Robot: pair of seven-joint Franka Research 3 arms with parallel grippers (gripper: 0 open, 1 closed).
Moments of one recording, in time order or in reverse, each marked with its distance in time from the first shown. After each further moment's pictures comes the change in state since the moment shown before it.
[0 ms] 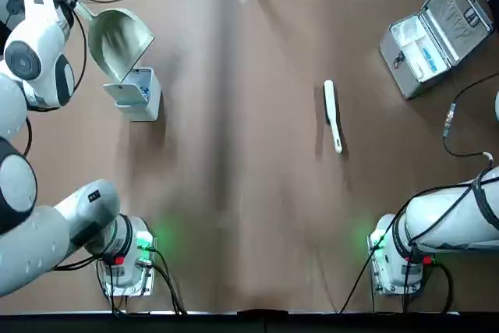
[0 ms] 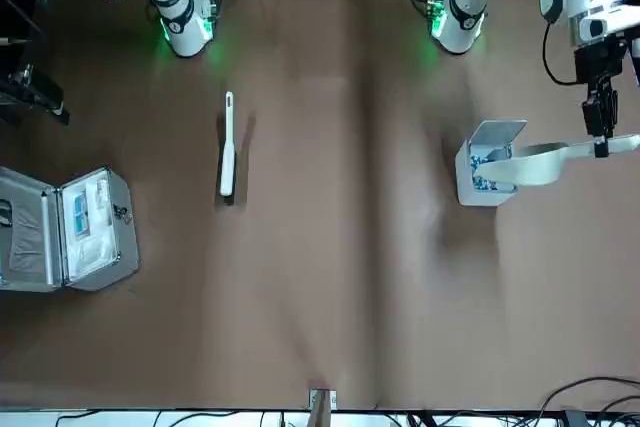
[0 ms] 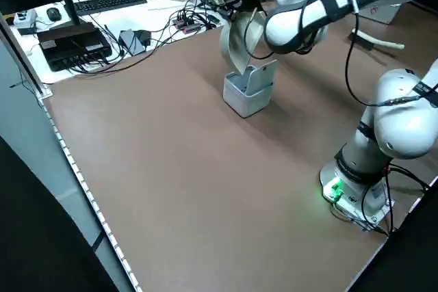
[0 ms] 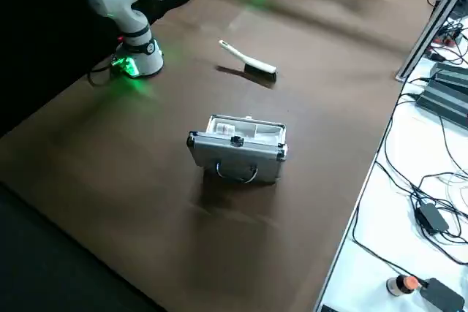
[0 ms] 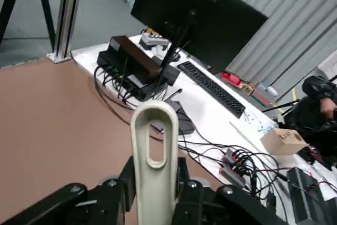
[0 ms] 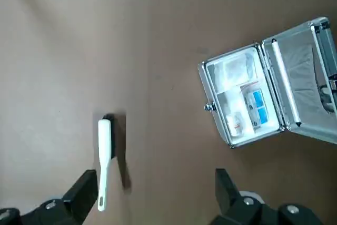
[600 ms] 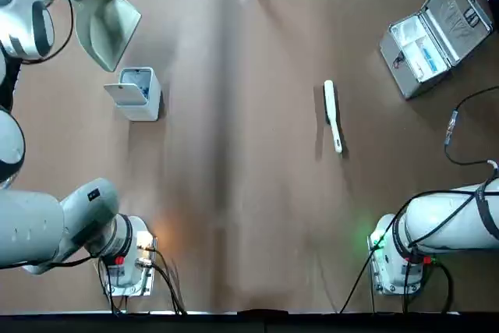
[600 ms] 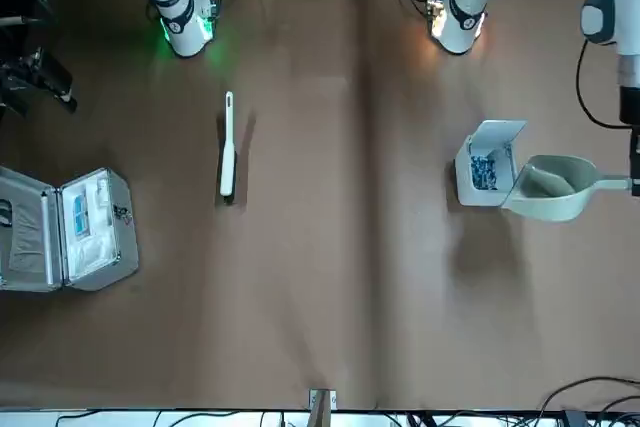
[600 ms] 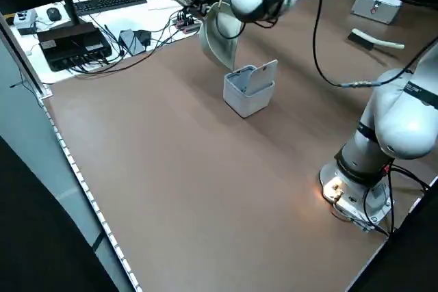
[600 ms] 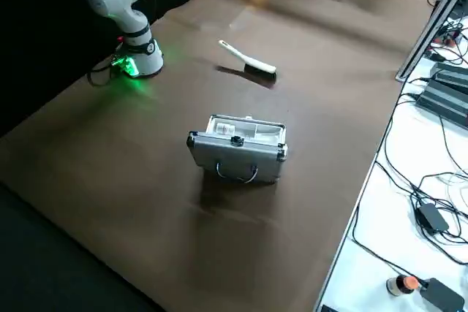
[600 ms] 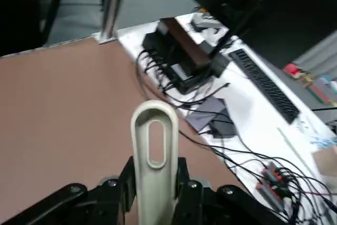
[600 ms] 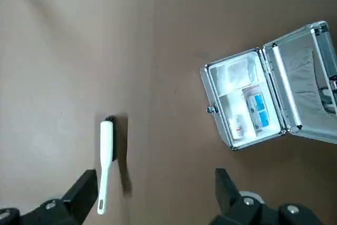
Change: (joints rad) left arm 0.036 0.191 0.015 0.356 -0.001 -0.441 -0.068; right arm 0.014 -0.107 0.000 -0.129 0.000 0.073 0.000
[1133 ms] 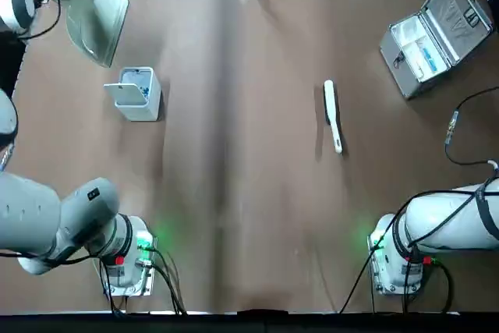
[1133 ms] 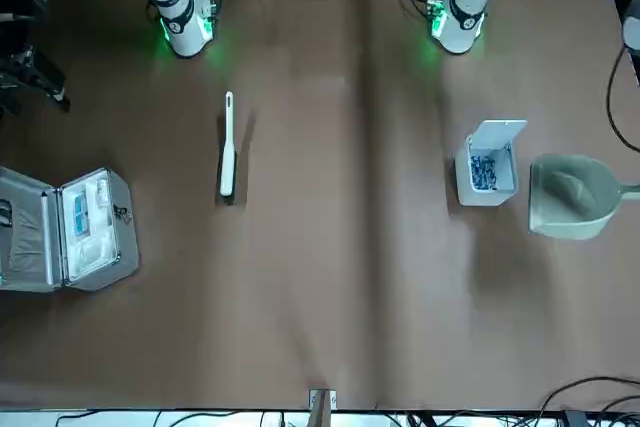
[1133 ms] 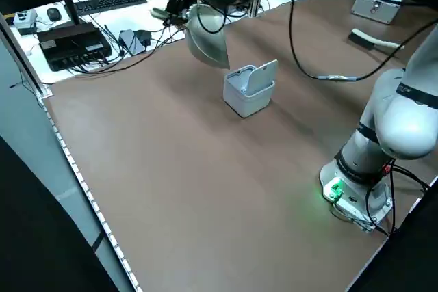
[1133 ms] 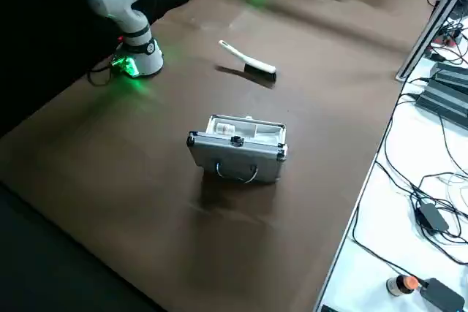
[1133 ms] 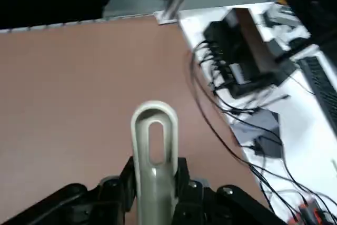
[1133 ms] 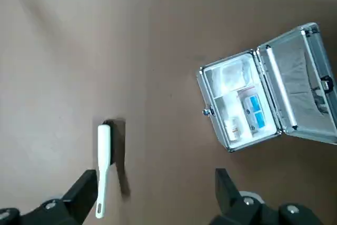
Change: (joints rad) left arm 0.011 0.167 0.054 0.260 -0.020 -0.340 -0.134; right arm -0.011 -0.002 -0.011 0.003 -0.001 0.007 0.000
